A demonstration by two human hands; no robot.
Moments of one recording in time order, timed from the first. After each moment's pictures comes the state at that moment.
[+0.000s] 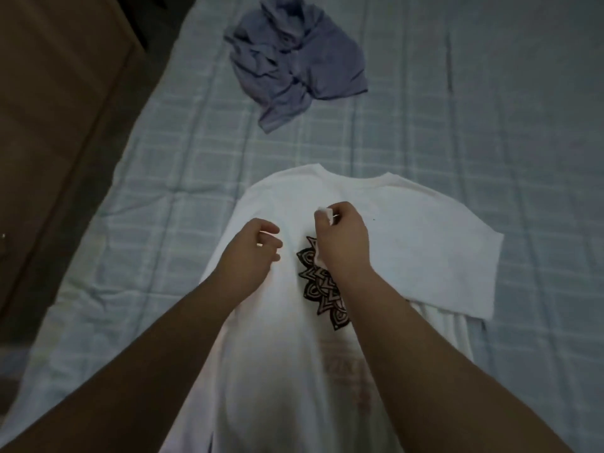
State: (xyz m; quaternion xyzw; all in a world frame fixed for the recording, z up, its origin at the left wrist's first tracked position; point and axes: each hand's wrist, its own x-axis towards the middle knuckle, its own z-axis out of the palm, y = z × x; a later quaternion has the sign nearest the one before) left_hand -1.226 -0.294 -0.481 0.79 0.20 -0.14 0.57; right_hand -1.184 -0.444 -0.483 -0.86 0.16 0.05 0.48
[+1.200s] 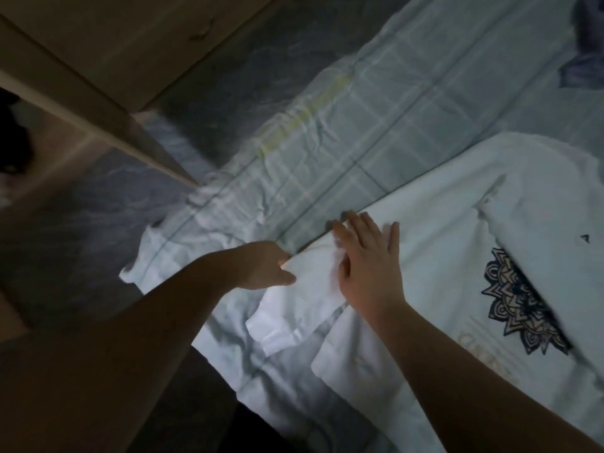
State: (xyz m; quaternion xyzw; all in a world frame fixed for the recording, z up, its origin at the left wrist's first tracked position) left_hand -1.511 -0.096 -0.542 0.80 0.21 -0.42 0.37; right_hand -1.390 -0.282 -0.557 -0.87 -0.46 0.14 0.08
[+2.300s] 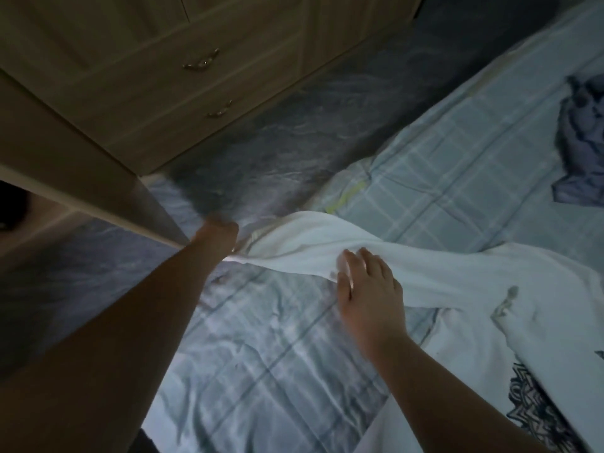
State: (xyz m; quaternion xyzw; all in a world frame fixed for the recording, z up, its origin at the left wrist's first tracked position) left_hand -1.458 0.088 -0.575 0.61 0.63 -0.10 0.47; right_hand -1.331 -0.169 -0.570 -0.92 -0.37 0.15 0.05
